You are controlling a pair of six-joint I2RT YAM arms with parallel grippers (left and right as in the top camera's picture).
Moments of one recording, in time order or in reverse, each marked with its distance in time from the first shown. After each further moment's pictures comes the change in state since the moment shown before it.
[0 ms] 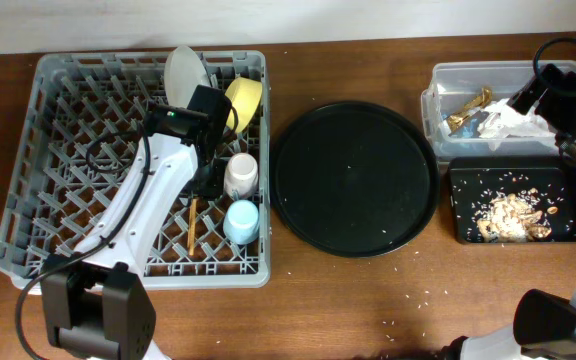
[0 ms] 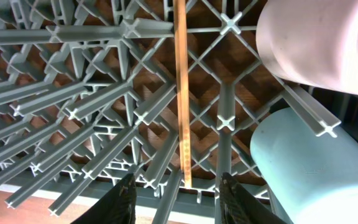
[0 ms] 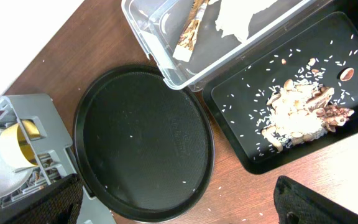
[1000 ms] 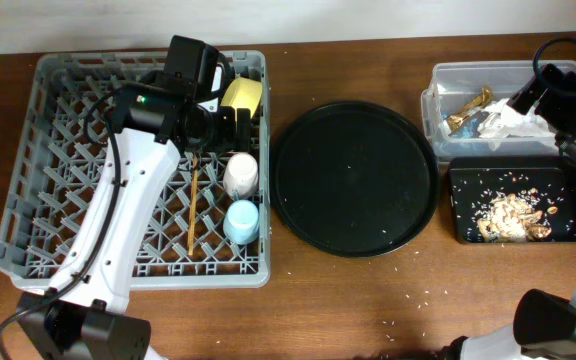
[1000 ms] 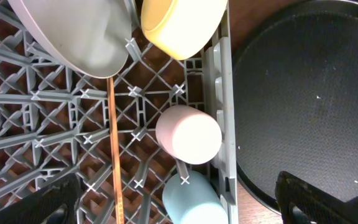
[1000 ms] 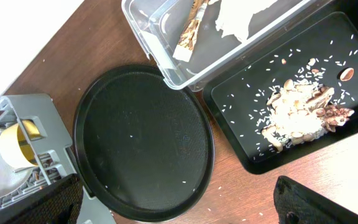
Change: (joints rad) left arm 0.000 -0.055 0.254 0.105 0.228 -0.006; right arm 0.006 0.000 0.000 0.000 0.000 0.000
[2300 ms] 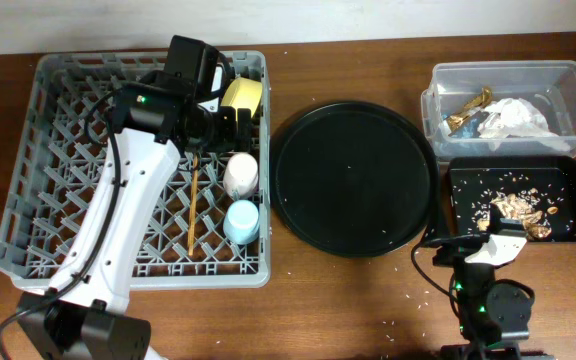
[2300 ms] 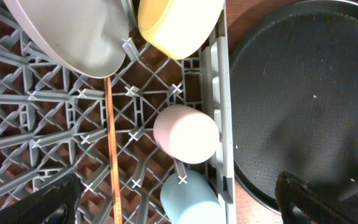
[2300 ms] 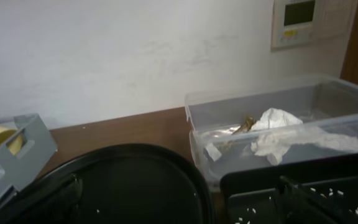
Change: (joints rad) left arm 0.000 0.000 0.000 0.000 0.008 0.000; right arm 0.367 -1.534 -2.051 1.614 0.328 -0.180
